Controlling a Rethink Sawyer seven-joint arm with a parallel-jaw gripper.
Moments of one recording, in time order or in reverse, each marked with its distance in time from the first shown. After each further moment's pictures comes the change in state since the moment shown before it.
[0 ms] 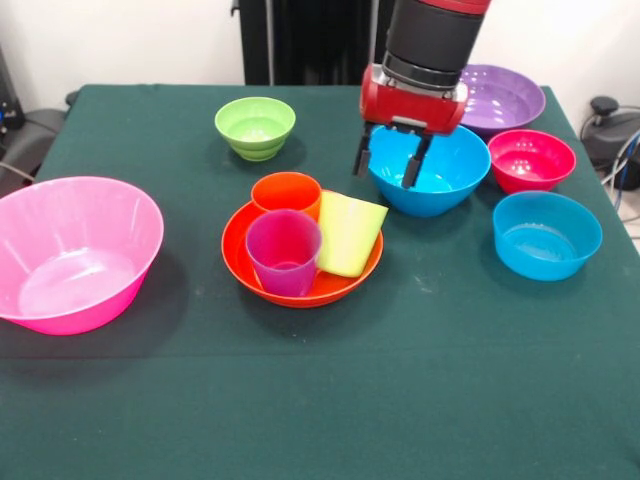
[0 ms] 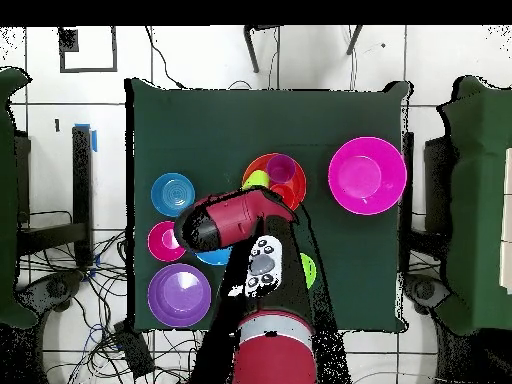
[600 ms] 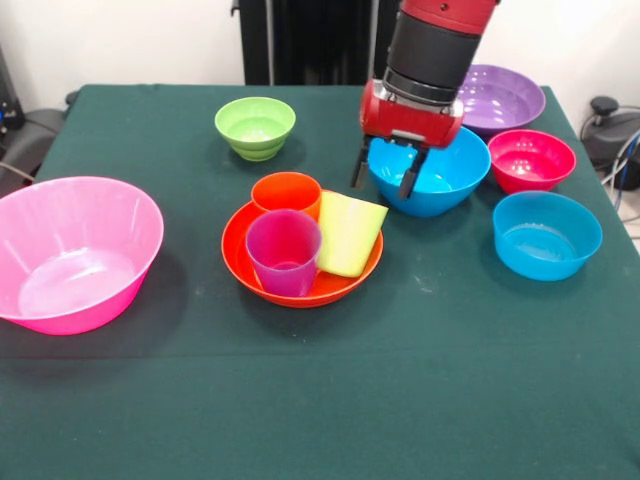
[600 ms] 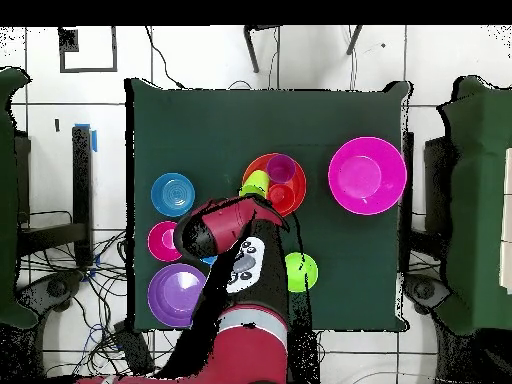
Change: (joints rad) arm 0.077 0.074 -0.095 -0.016 0.017 -0.073 0.001
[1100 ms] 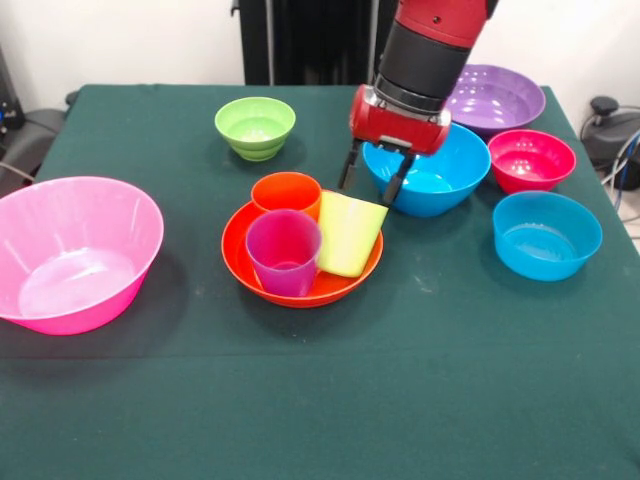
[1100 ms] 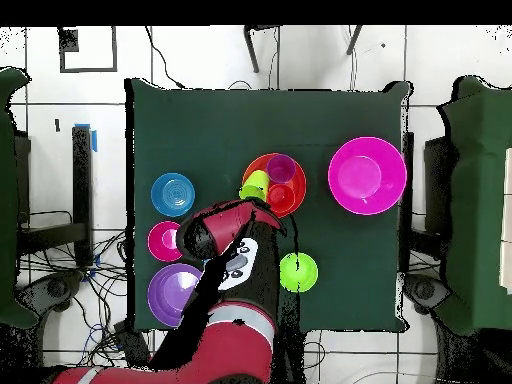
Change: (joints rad) arm 0.040 0.050 -0.068 -0.018 0.040 -0.010 0.000
